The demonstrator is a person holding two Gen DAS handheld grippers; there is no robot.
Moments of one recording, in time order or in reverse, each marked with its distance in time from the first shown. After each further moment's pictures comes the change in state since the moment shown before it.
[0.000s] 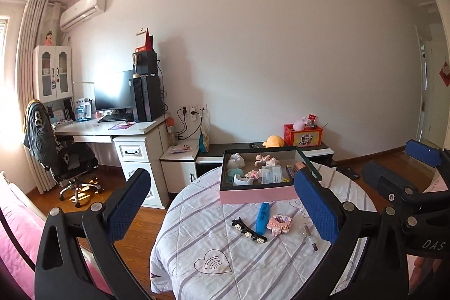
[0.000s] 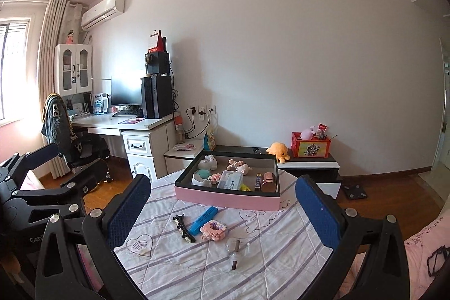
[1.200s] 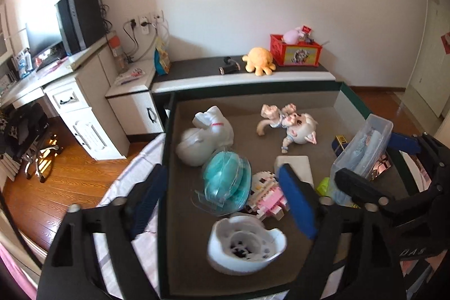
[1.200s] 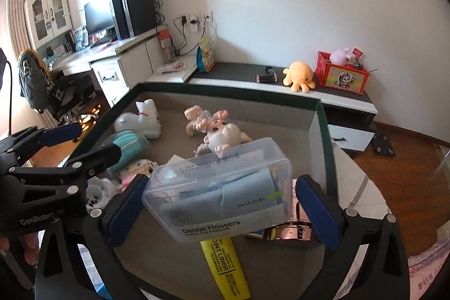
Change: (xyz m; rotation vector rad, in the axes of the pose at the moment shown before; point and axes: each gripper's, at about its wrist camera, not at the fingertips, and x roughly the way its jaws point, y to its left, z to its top) left arm 0.417 -0.043 -0.033 0.050 0.493 -0.156; right arm 0.394 -0.084 -0.040 0.019 0.470 0.078
